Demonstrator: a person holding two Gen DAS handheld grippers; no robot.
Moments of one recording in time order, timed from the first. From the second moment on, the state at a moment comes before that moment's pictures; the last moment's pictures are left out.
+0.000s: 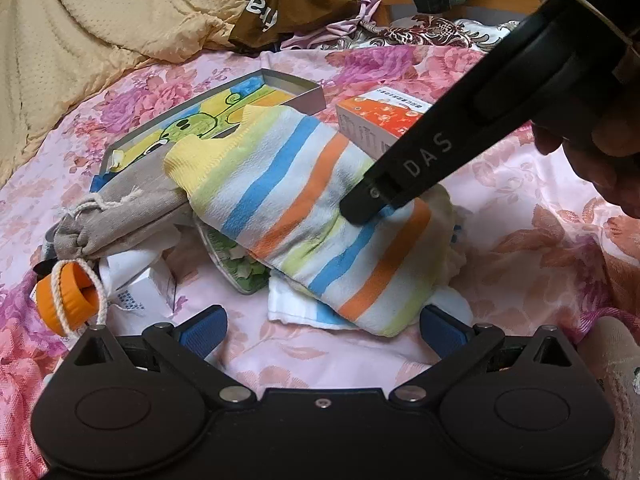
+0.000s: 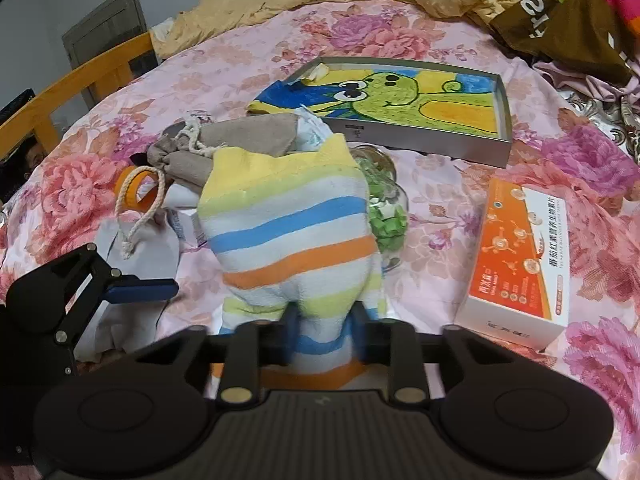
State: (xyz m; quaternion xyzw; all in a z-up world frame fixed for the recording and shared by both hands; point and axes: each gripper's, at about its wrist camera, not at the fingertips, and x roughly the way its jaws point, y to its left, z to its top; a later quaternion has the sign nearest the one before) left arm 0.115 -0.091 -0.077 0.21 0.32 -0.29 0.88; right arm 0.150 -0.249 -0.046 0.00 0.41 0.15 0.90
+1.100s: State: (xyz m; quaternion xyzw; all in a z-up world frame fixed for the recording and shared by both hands) left arm 0.146 -0.109 -0.079 0.12 0.35 -0.35 0.86; right arm 0.160 -0.280 -0.036 0.08 0.39 0.12 0.91
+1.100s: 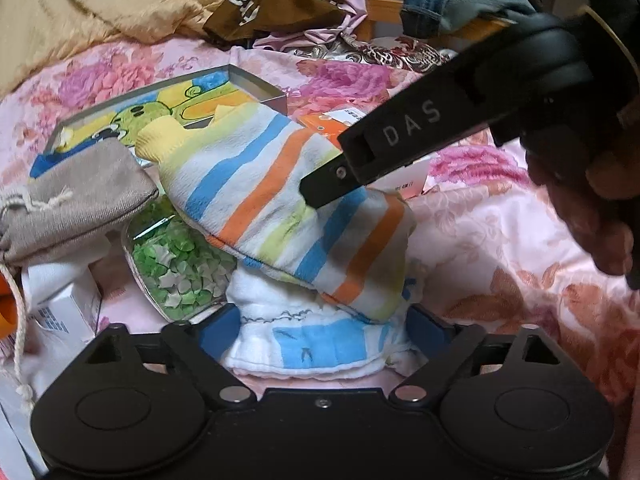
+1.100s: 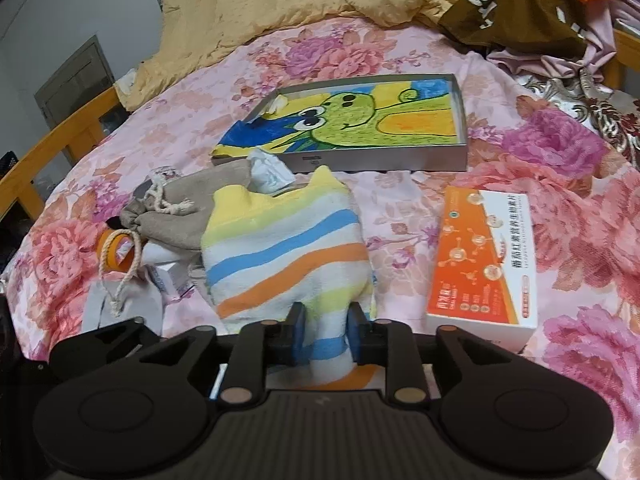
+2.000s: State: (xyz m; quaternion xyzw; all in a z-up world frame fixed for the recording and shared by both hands) left arm 0.148 -0.098 -0.081 0.06 0.37 -0.34 0.86; right arm 0.157 -0.252 -0.040 0.01 0.40 0.15 0.90
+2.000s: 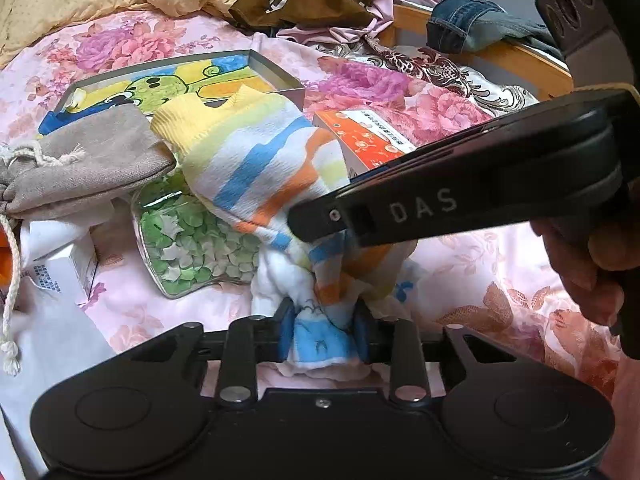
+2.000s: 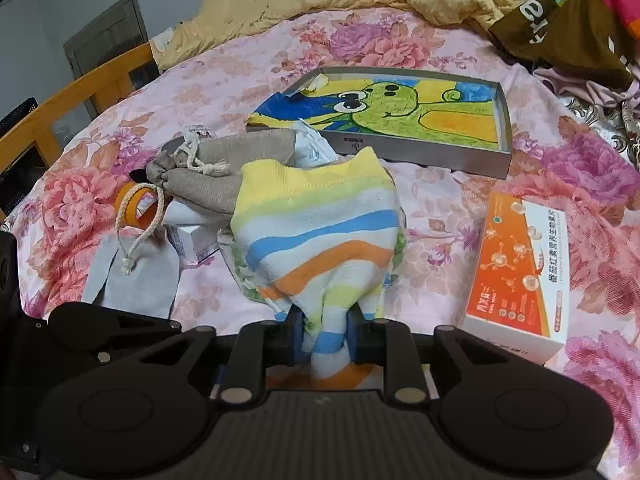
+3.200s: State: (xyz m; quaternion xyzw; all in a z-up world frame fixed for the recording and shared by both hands) left arm 0.120 -0.088 -0.009 0.10 0.26 -0.21 0.94; right arm 0.120 -0.290 0.039 0.10 0.25 0.08 0.96
